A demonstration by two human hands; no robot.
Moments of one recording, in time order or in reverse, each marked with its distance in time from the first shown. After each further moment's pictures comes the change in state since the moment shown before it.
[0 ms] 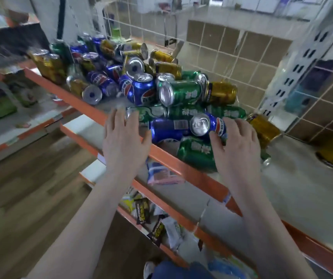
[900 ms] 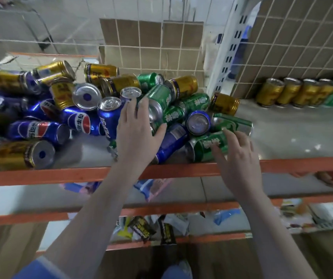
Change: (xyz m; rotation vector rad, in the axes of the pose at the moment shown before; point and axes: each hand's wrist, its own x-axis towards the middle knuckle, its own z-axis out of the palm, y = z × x) left_hand 0.123 -0.025 0.041 -0.419 -0.233 0.631; right_hand -0.035 -0.093 0.028 -0.233 0.038 0.610
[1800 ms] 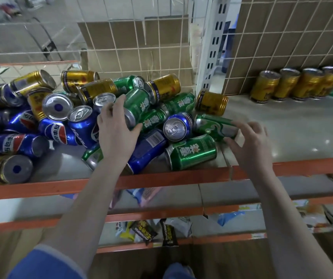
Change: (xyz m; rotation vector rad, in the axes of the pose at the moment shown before) left_hand 0.032 0.011 0.038 -0.008 0.055 -0.167; right_hand 0.071 0.104 0.009 0.154 0.125 -0.072
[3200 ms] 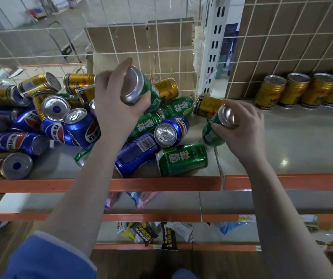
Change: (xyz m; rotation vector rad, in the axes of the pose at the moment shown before) left_hand 0.029 0.059 -0.017 -0.283 0.273 0.195; right_hand 0.046 -0.012 -0.014 0.277 0.004 -0.039
